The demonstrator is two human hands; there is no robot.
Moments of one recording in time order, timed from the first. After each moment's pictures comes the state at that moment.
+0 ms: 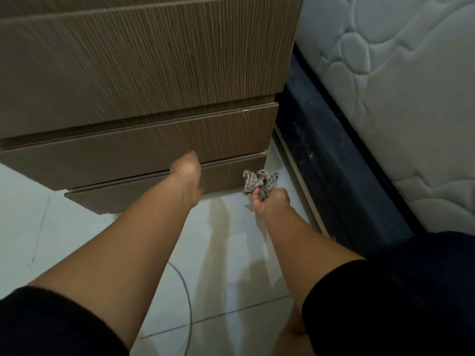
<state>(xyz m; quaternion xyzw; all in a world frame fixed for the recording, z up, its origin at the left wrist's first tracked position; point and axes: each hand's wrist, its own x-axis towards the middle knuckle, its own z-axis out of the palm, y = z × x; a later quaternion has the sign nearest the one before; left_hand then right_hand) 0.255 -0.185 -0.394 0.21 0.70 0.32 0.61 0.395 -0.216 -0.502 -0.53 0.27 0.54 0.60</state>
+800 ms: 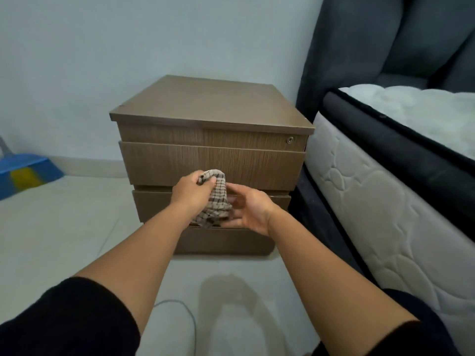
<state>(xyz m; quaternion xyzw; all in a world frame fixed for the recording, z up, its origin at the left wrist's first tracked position) 0.156 -0.273 -0.237 0.58 0.64 0.38 0.33 0.296 -0.277 -0.253 -0.47 -0.43 0.68 0.36</state>
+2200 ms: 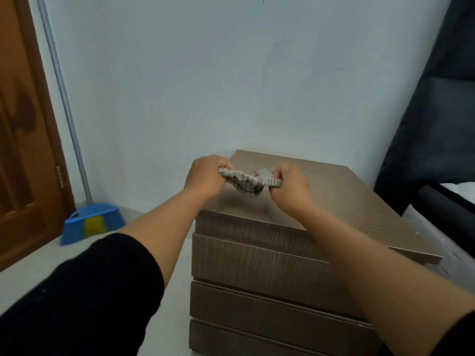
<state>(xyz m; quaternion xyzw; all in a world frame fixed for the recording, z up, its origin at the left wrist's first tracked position) 0.006 -0.099 -0.103 0.65 0.63 0.42 0.03 0.188 -0.096 -0.101 -0.58 -0.73 0.05 0.36</state>
